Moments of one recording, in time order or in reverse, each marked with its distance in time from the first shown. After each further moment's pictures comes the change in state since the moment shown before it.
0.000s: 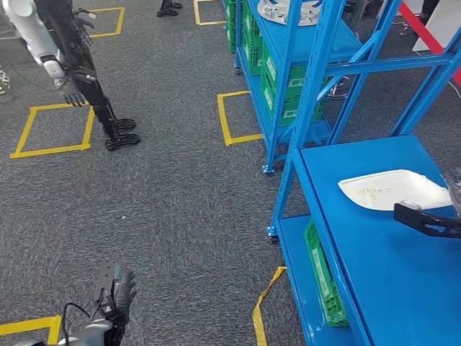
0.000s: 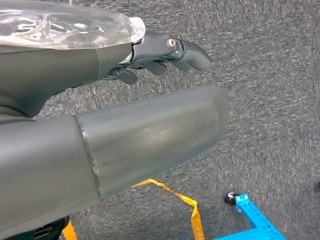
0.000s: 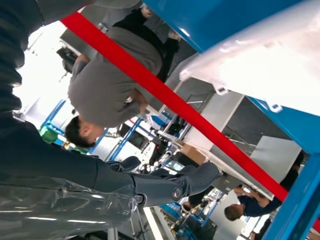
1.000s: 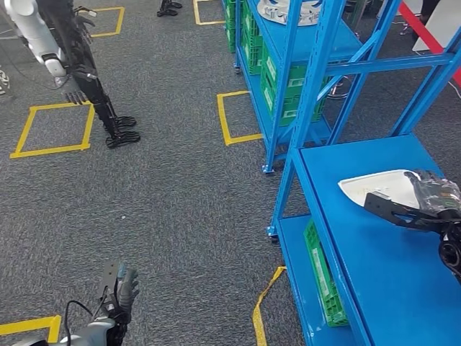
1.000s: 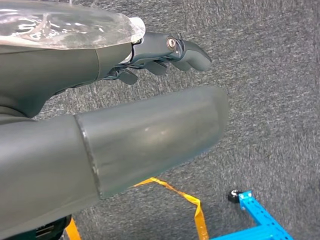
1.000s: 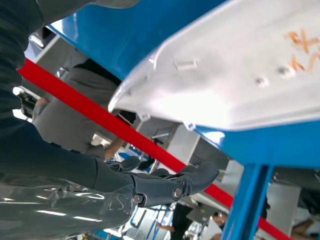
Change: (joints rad) left arm -0.010 -0.007 0.000 0.000 -0.025 -0.003 0.017; right arm -0.027 0.173 -0.018 0.180 -0.120 -0.061 -0.049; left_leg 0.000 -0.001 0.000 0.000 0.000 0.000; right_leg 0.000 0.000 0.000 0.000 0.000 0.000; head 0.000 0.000
